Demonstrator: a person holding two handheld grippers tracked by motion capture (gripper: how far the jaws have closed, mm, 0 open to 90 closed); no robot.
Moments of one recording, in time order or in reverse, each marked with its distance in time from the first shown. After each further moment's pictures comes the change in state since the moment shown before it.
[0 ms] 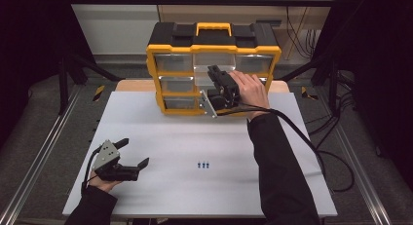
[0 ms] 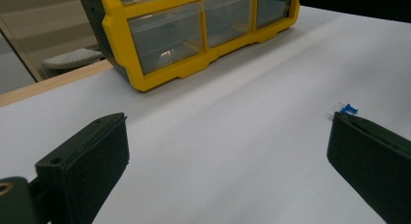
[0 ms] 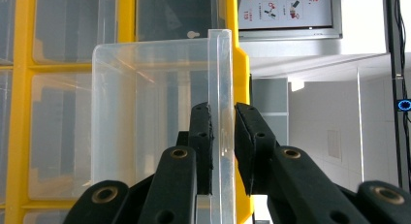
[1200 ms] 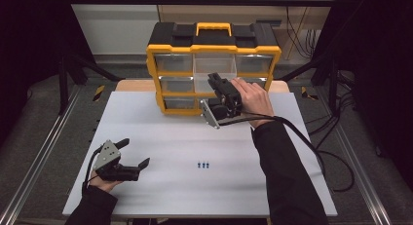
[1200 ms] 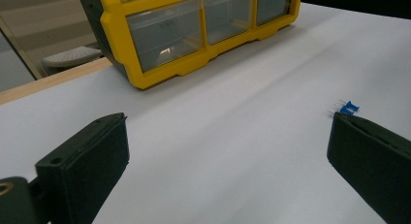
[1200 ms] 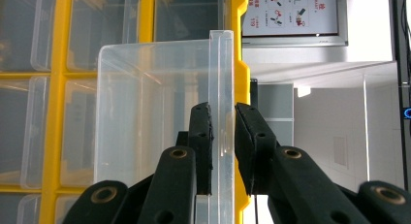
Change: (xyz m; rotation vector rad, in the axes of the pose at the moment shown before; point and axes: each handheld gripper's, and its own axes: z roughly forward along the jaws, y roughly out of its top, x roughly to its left) left arm -0.001 -0.001 0.002 0.011 0.000 0.002; right arm -0.001 0.008 -0.028 -0.019 0.032 -0.009
